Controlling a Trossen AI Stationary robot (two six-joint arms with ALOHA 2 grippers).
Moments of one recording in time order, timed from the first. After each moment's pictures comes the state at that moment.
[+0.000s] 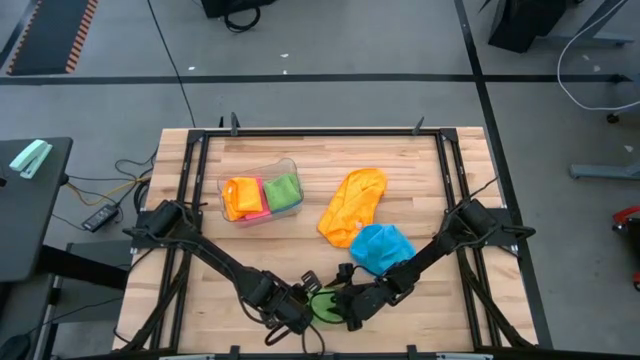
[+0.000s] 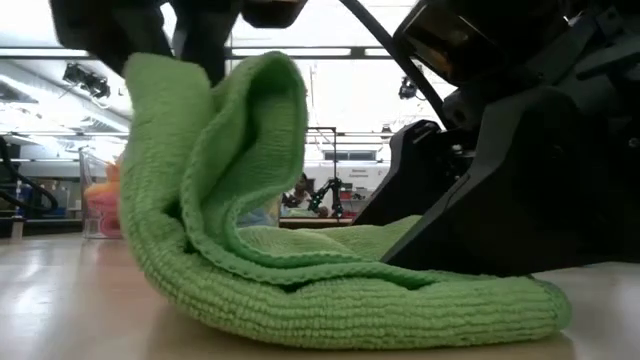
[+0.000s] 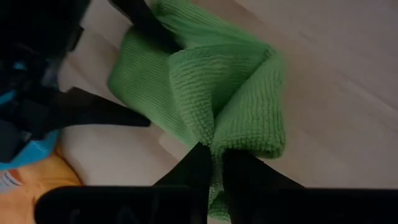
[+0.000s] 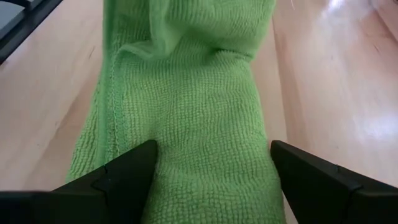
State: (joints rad) left arm -0.60 1.99 1.52 -0.69 -0.26 0.41; right arm 0.60 2.09 1.02 0.35 0.44 0.21
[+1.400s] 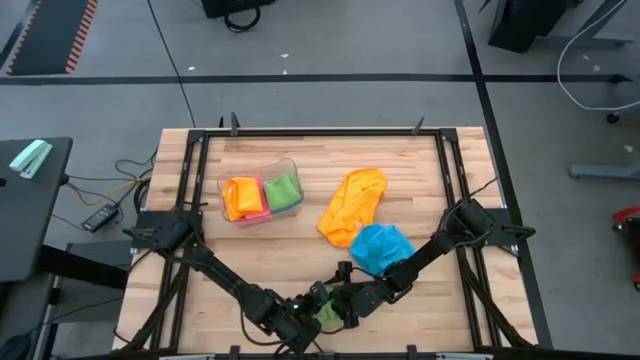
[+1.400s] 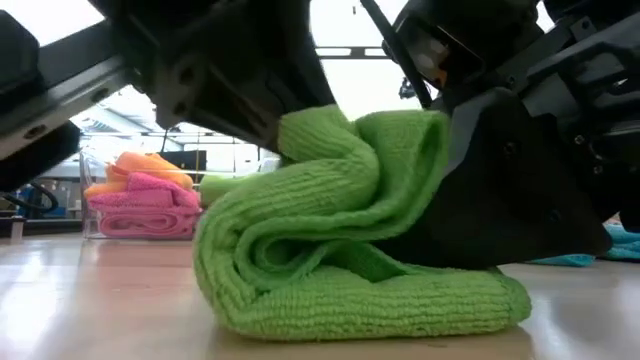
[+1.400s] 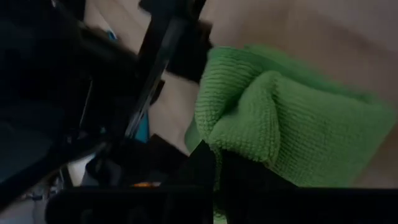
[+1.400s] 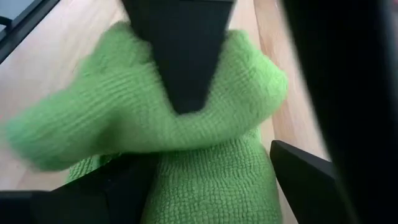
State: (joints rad) left arm -0.68 2.13 1.48 -0.31 -0.69 0.54; right arm 0.58 2.09 1.02 0.40 0.47 0.24
